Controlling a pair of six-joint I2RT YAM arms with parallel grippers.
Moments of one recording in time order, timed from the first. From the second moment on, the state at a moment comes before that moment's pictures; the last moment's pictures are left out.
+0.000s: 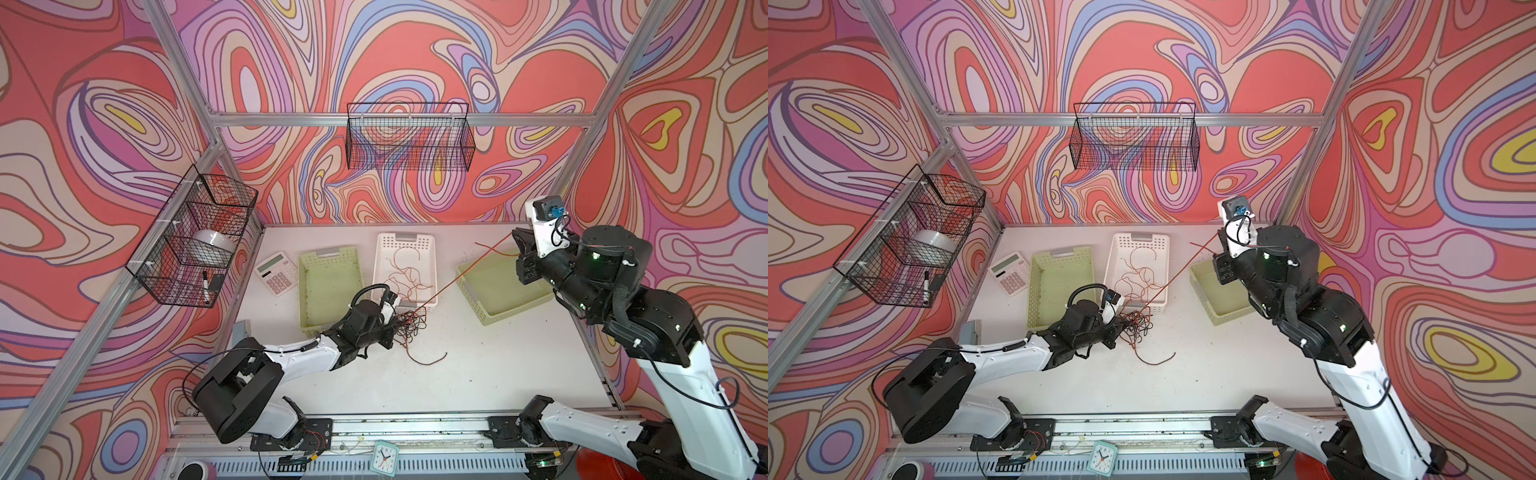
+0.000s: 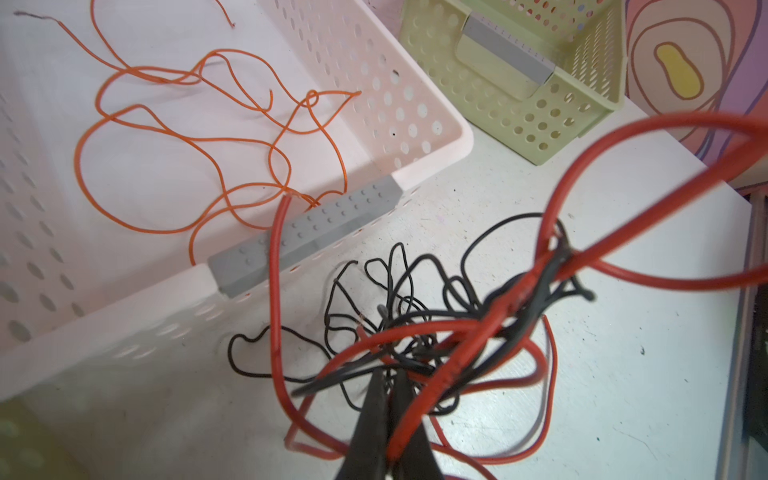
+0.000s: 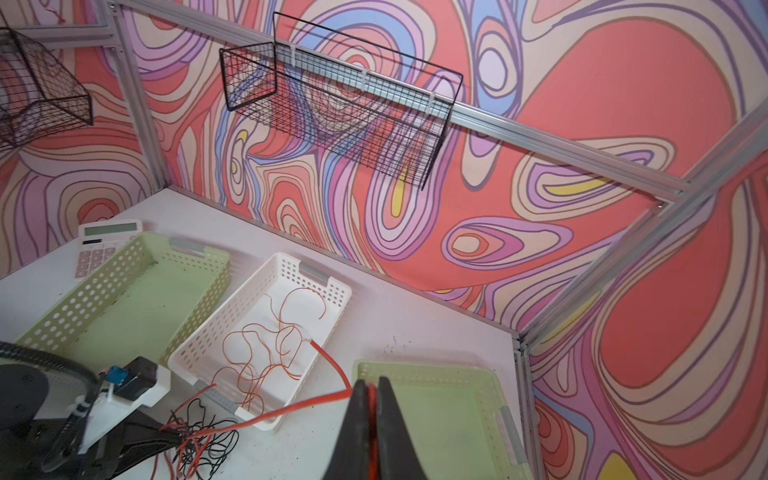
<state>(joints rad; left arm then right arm) -0.73 1.44 0.56 0.27 0.15 -0.24 0.63 1.07 1.74 -0.92 0.33 -0.12</state>
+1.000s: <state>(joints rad) -0.78 1.45 0.96 0.07 0.13 -0.06 0.62 1.12 1.52 -0.54 -0.25 -0.01</state>
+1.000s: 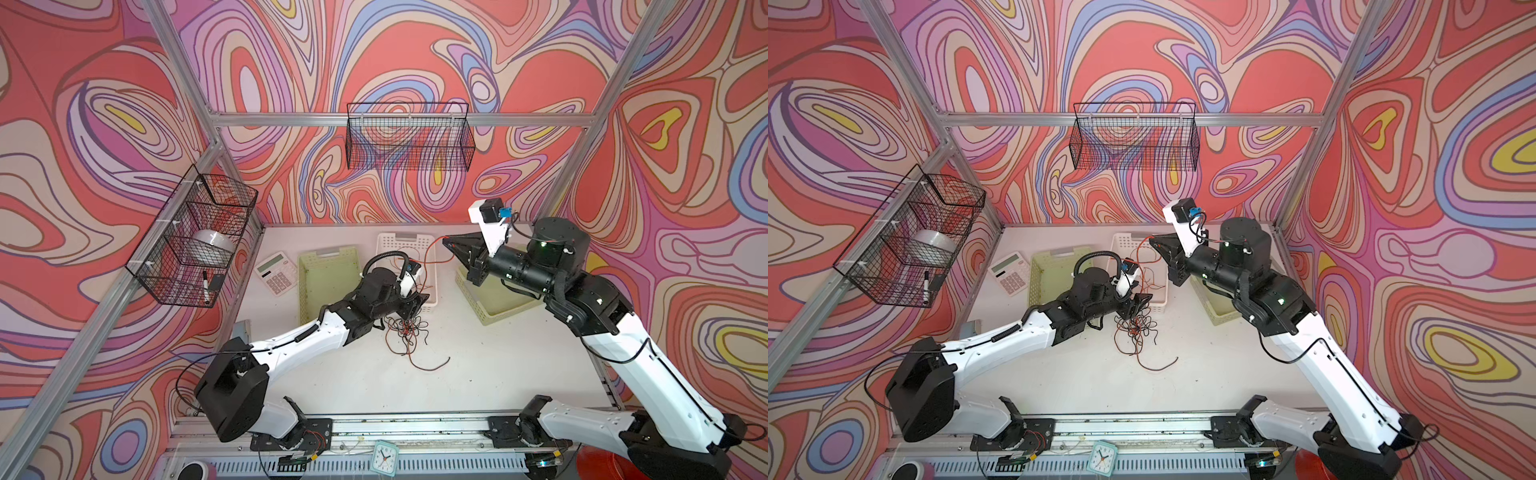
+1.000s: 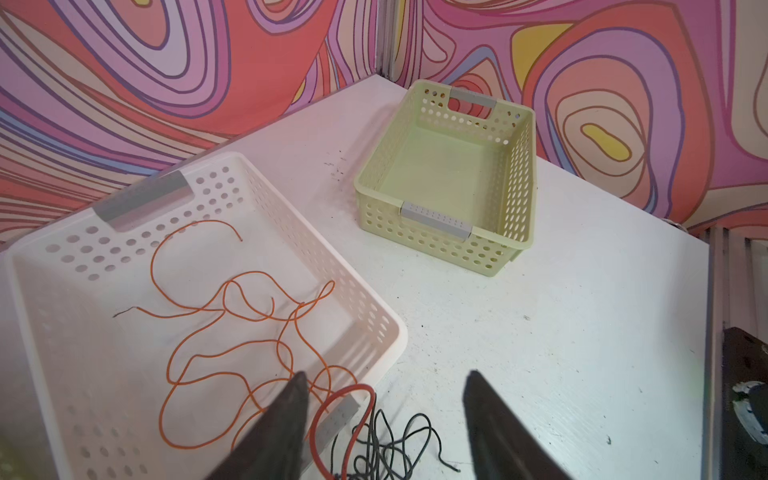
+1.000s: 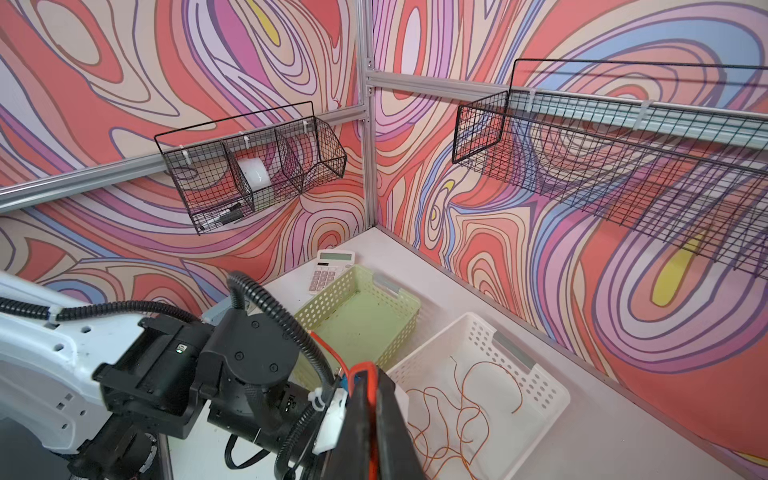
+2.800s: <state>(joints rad) -0.69 1.17 1.13 0.01 0.43 -0.06 0.59 0.67 0.49 -0.20 0.13 0.40</state>
